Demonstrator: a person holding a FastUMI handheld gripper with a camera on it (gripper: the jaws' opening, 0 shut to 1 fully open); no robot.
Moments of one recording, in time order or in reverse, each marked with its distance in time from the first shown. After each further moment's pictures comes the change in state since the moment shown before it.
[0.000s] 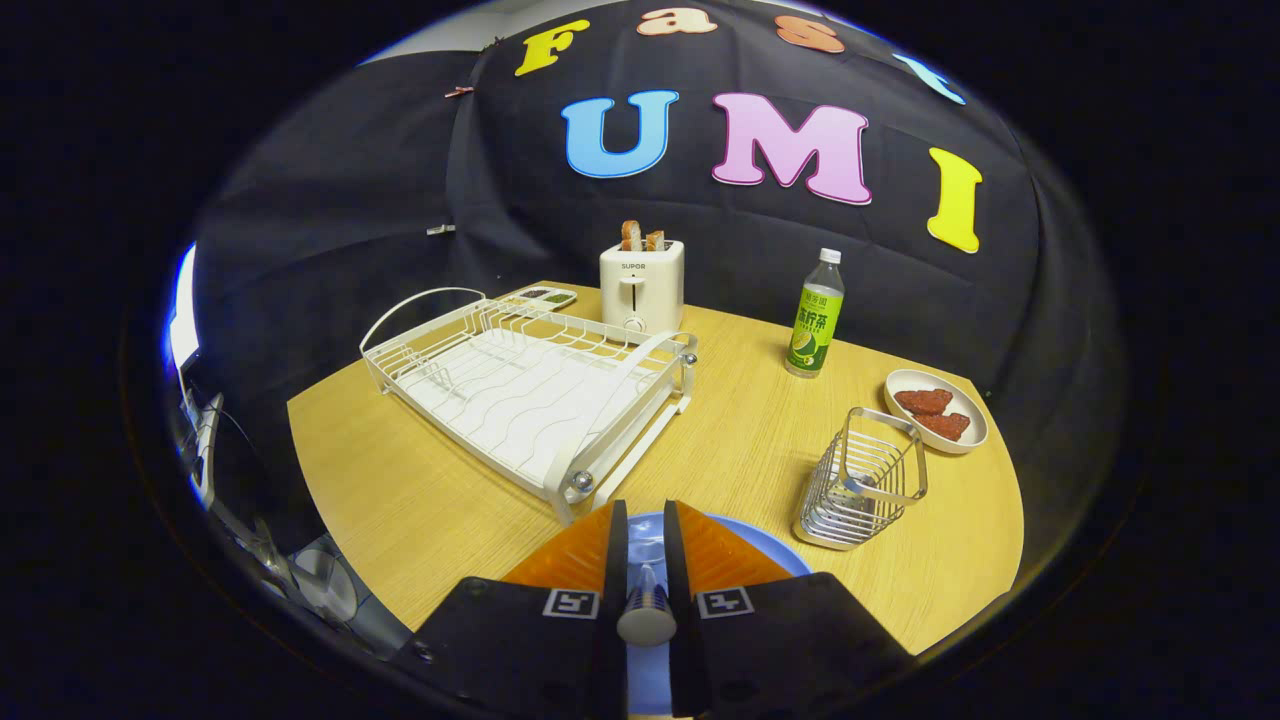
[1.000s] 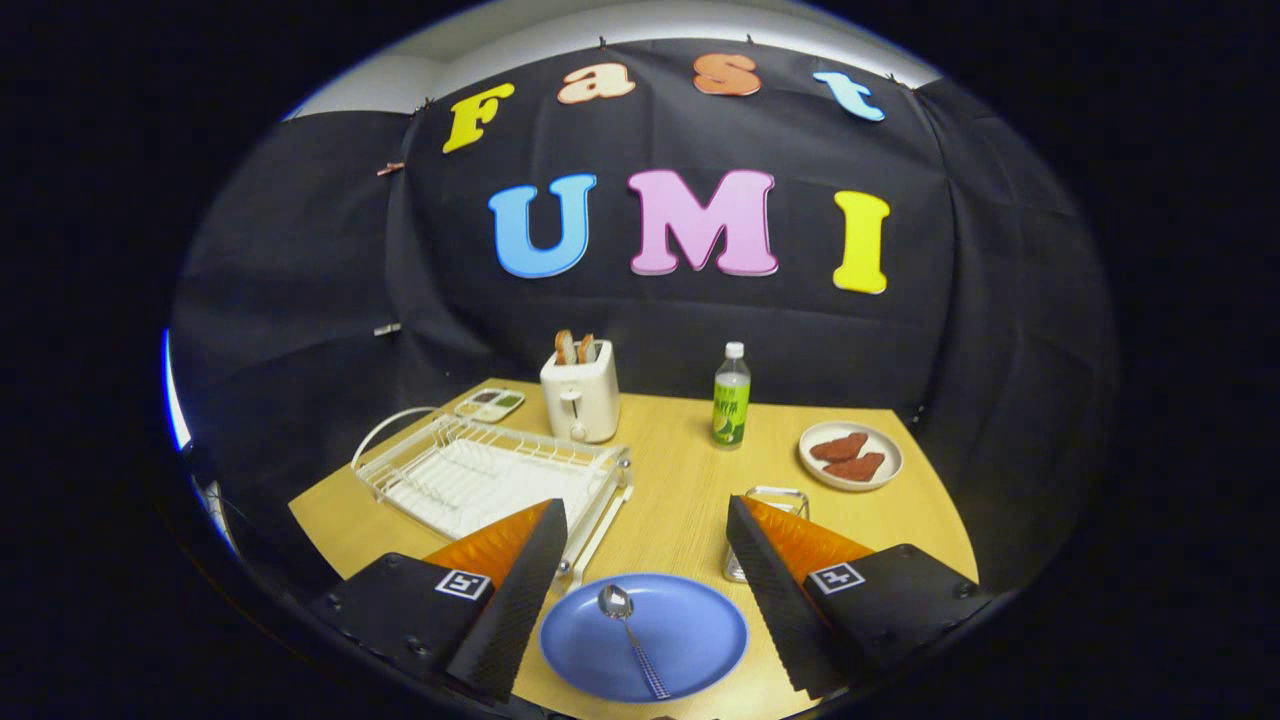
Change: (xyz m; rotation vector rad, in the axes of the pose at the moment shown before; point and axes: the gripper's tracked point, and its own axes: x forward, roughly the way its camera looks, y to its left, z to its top) arm -0.097 -0.048 0.130 0.152 -0.245 -0.186
